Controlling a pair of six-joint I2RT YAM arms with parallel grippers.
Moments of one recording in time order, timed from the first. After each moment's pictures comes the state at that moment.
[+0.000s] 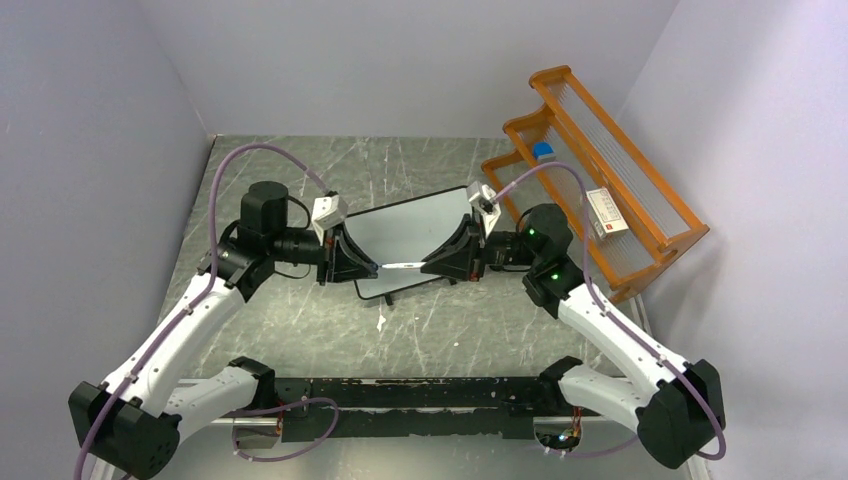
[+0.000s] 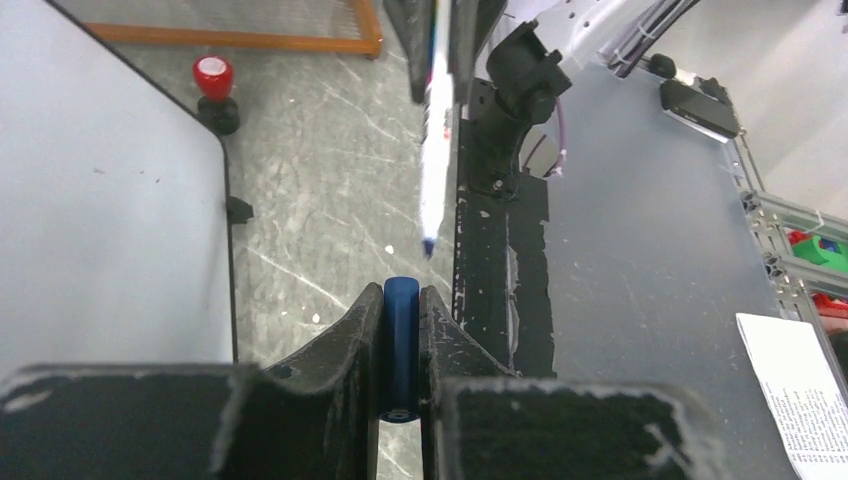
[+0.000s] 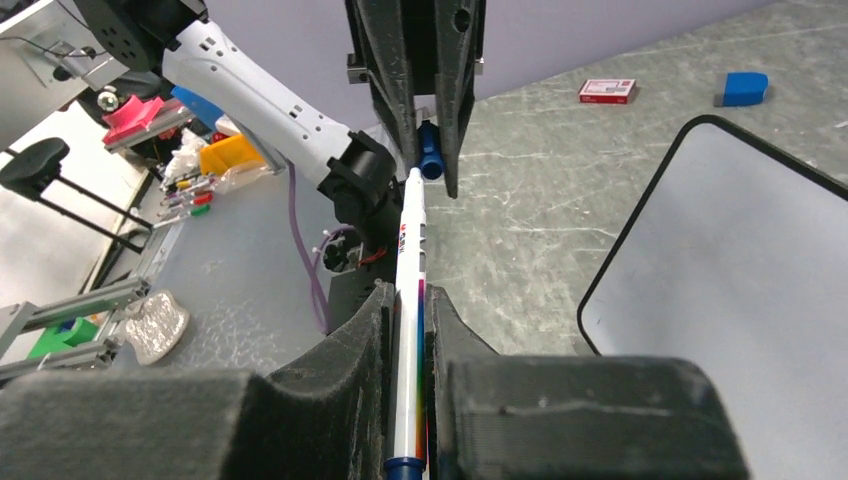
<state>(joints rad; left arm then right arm) -0.42 1.01 0.92 -0.35 1.13 0.08 0.54 1.03 0.72 0.38 -1.03 0.40</state>
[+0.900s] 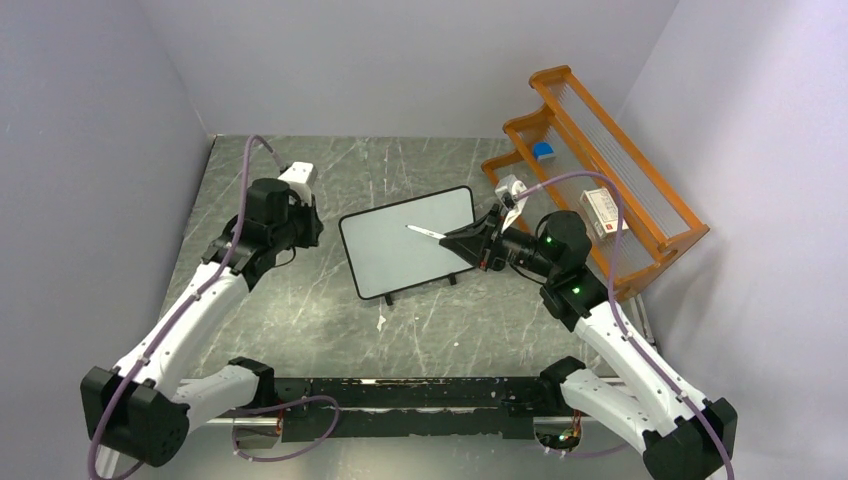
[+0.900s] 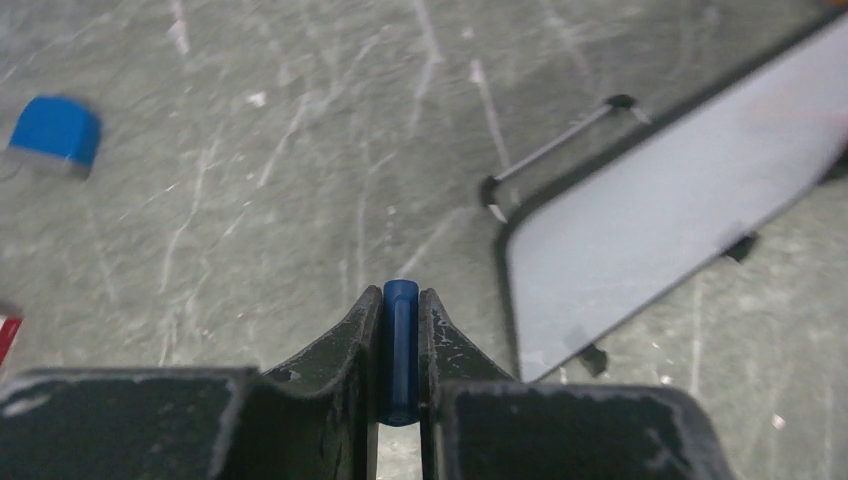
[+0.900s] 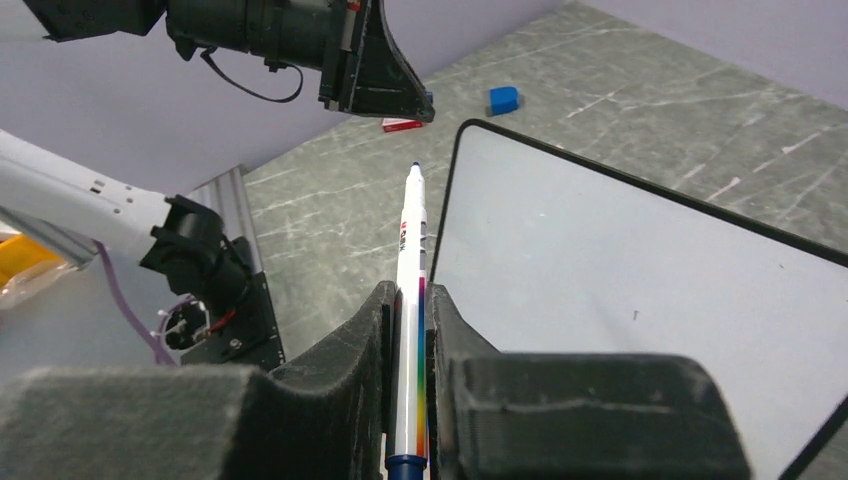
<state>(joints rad) -0.35 1.05 0.92 -0.43 0.03 -0.15 0.48 0.87 0.72 0.15 -0.66 0.26</state>
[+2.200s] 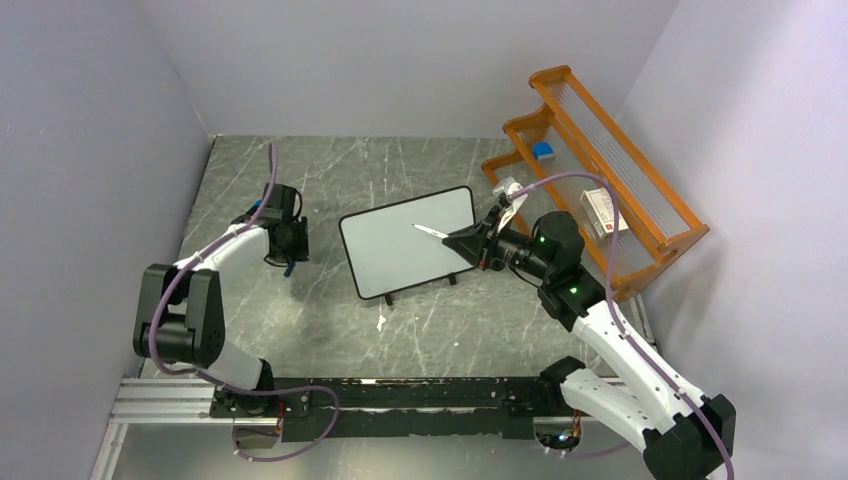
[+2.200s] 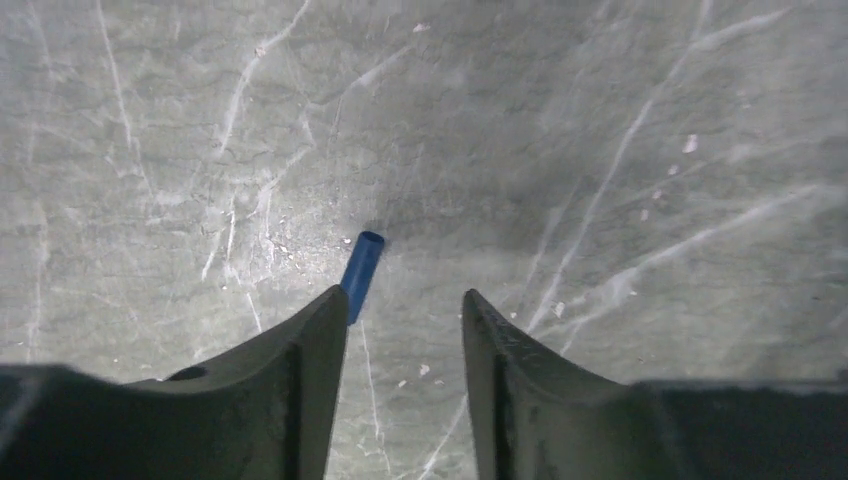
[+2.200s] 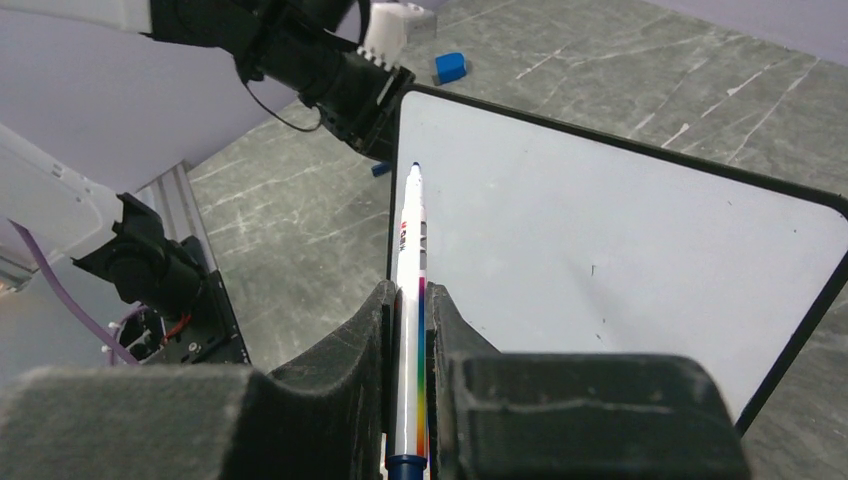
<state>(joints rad) -0.14 1.54 0.89 -0.44 -0.12 -0.20 0.49 0.87 0.70 0.09 -0.54 0.23</state>
